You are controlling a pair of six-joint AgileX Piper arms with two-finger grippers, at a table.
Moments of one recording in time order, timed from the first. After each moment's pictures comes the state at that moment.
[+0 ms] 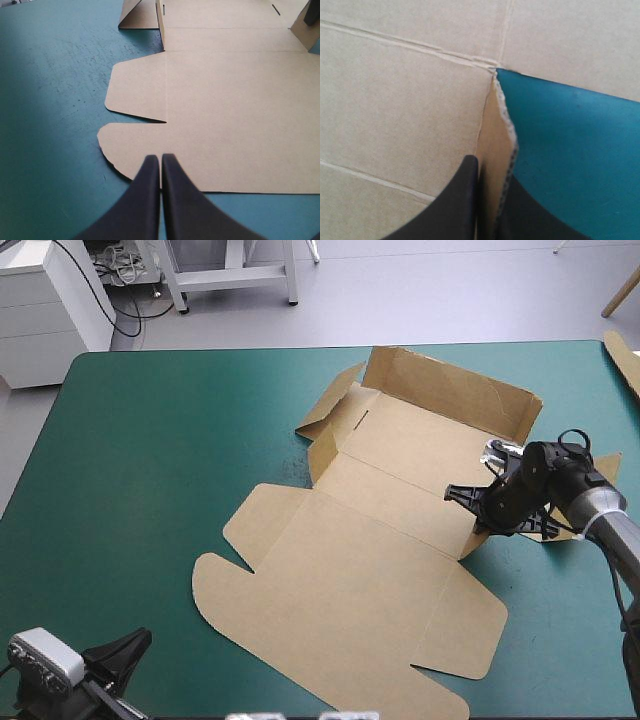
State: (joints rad) left arm -0.37 0.04 -0.50 -0.21 0.94 0.17; right arm 0.10 1.53 -1.08 0.16 0.93 0.29
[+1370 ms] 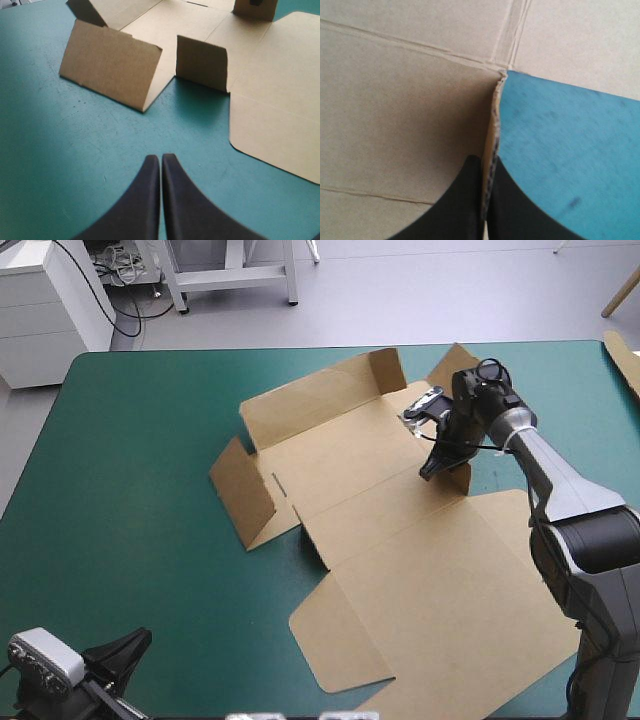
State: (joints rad) left arm -0.37 0.04 -0.50 -0.21 0.94 0.18; right arm 0.23 2.00 -1.76 -0.05 1.17 -0.55
